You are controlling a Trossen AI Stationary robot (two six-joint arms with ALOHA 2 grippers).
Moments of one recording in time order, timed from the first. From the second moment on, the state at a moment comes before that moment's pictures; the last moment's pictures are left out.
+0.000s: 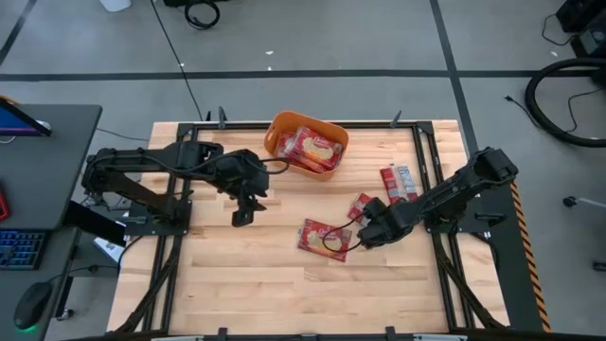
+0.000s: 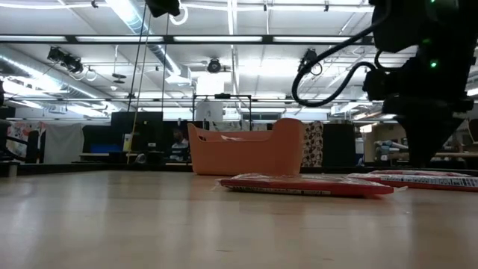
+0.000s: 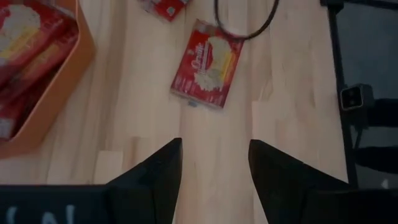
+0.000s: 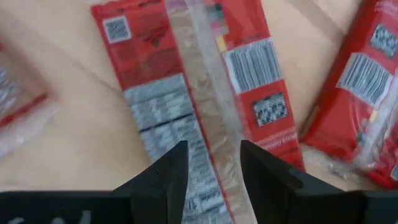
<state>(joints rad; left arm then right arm) -0.04 1.37 1.48 -1.05 0.07 -0.13 0.38 1.54 0.82 -0.94 0.33 1.32</state>
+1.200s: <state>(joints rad) -0.29 1.54 1.25 -0.77 0.12 -0.07 0.31 1.55 0.82 -0.33 0.13 1.11</state>
